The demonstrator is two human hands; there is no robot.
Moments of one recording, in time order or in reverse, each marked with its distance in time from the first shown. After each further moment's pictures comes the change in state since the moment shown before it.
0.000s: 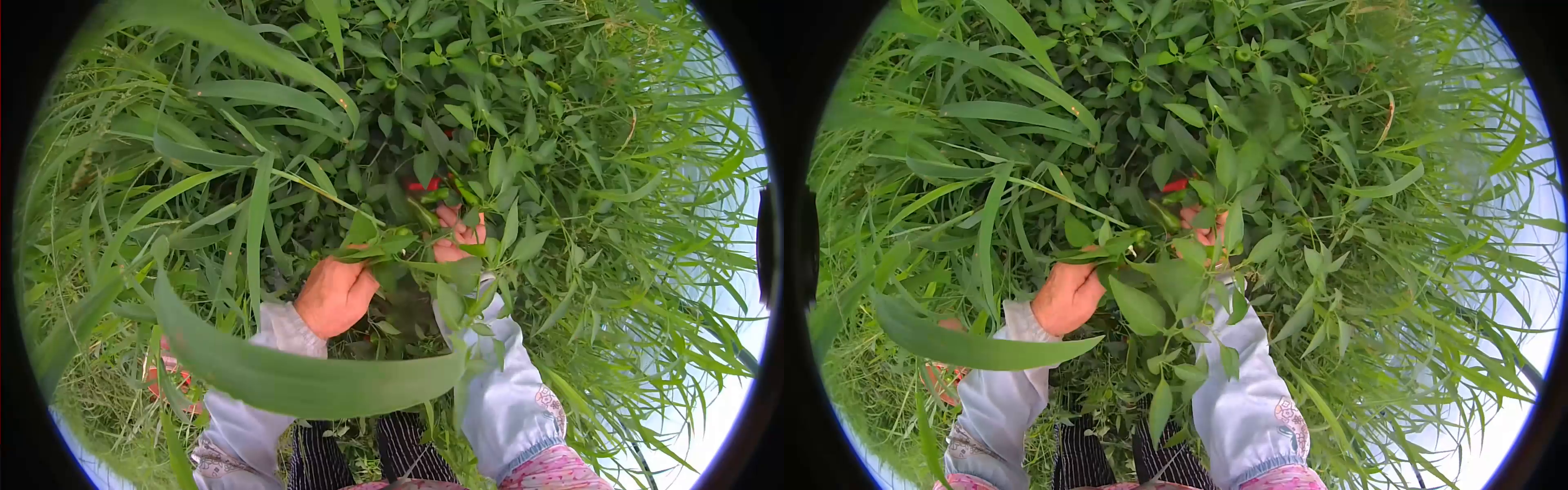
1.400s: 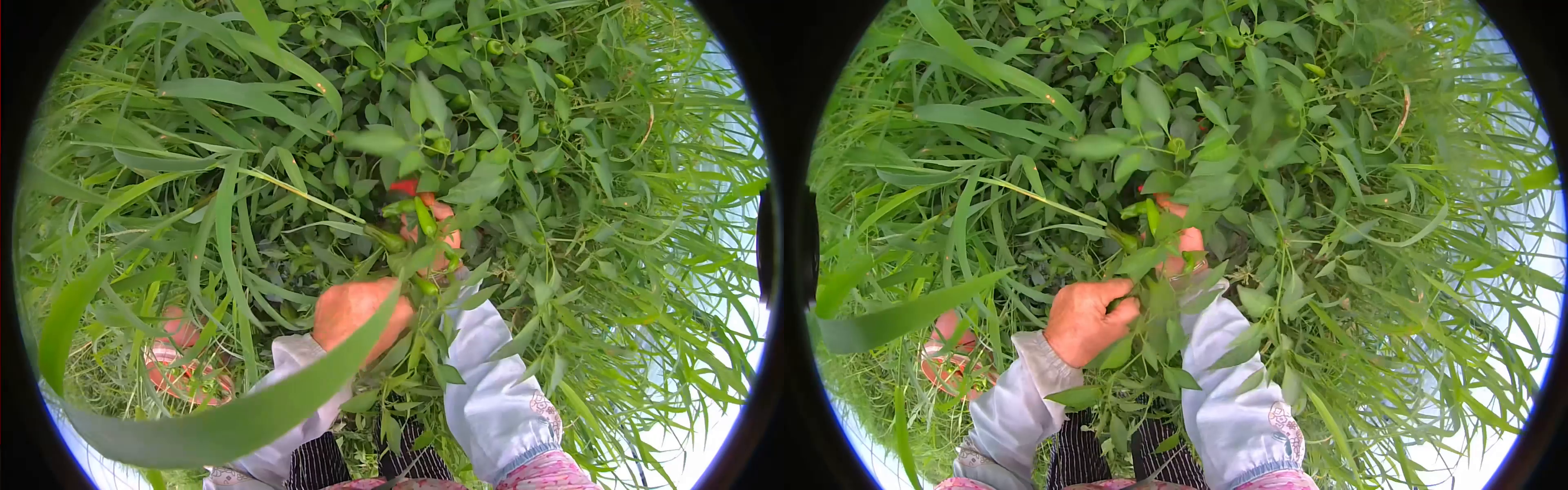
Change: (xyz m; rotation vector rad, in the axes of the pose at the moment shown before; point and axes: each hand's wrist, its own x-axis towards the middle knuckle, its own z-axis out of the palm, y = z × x) left_hand -0.001 0.043 0.042 0.392 -0.107 -0.283; right_hand 0.004 0.016 -0.012 -0.498 0.121 -0.001
